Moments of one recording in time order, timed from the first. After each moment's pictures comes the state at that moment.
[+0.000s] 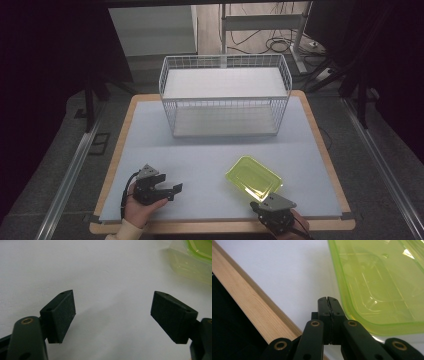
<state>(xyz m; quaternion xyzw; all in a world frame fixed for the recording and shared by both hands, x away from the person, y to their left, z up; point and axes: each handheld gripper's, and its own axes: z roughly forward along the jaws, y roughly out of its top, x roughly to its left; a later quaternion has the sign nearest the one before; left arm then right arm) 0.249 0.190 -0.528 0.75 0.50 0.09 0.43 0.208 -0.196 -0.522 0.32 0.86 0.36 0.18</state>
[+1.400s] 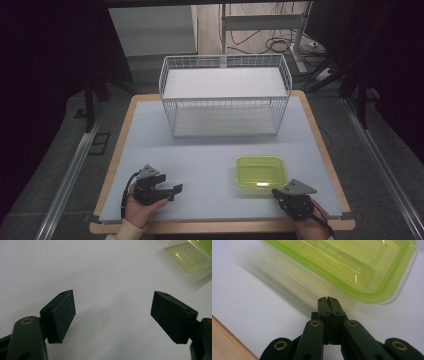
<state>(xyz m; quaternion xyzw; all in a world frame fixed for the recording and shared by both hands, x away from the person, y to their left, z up) 0.249 0.190 -0.529 0.75 0.50 0.09 0.42 0.244 -0.250 -0.523 0.37 0.84 0.33 0.22</state>
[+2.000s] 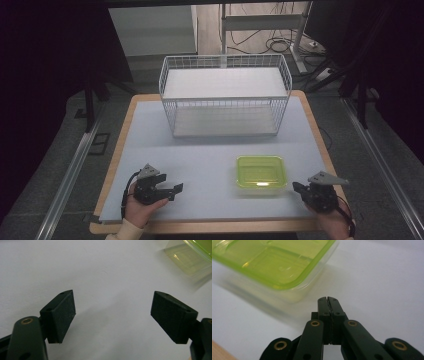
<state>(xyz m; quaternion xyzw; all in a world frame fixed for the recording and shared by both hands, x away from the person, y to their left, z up) 0.250 0.188 -0.527 0.75 0.50 0.09 0.43 0.261 -0.310 -0.505 0.44 0.80 0.36 0.19</state>
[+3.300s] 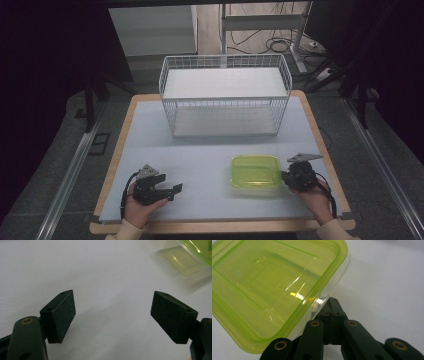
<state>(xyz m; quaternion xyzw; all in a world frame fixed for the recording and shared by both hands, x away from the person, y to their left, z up) 0.248 0.190 -0.527 0.75 0.50 0.09 0.42 0.316 -0.269 -0.501 0.44 0.83 0.32 0.13</state>
